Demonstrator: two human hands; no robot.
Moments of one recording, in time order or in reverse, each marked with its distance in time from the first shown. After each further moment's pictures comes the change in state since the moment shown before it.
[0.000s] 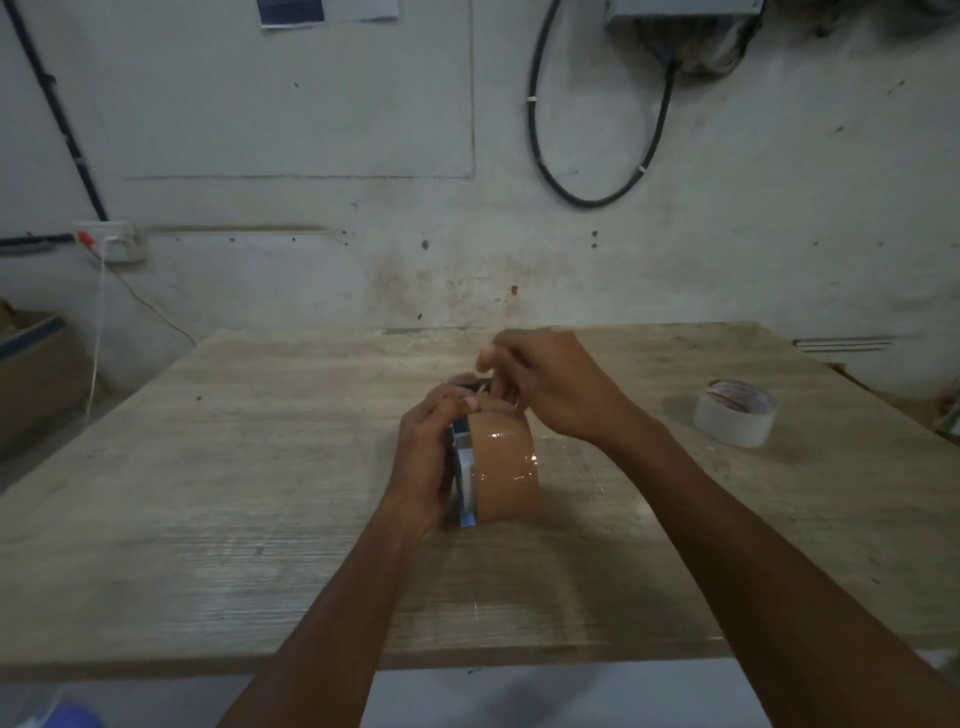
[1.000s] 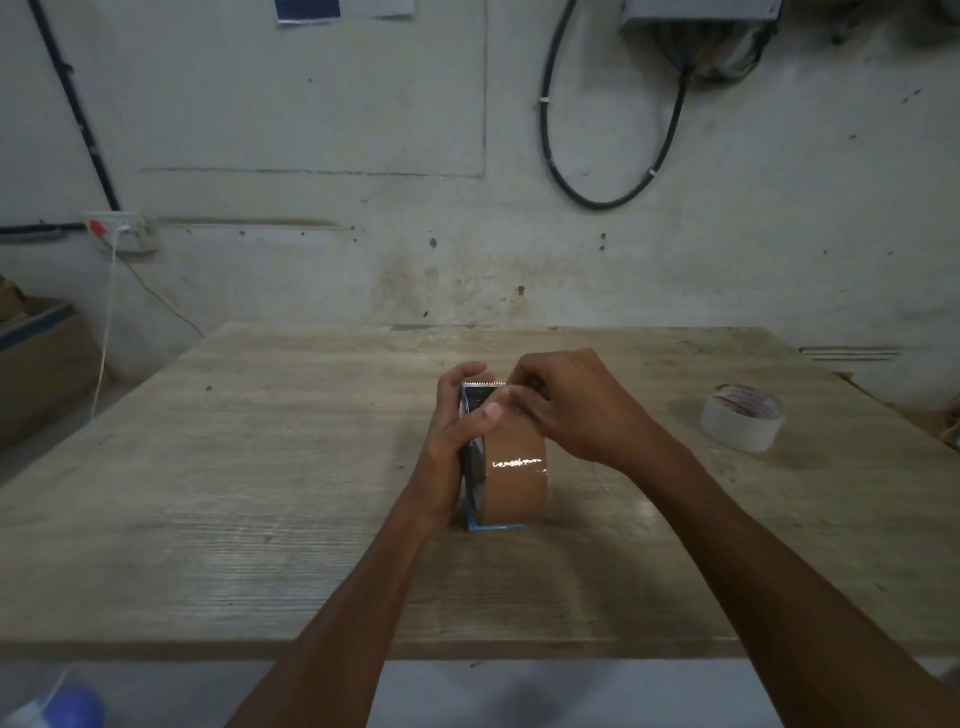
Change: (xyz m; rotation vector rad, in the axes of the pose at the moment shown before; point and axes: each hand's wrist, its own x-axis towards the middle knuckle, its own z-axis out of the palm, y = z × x) left_hand -0.007 -0.006 -0.003 0.033 -0.191 0.082; right_hand -0.018 0.002 0.002 -0.196 -0.014 0.028
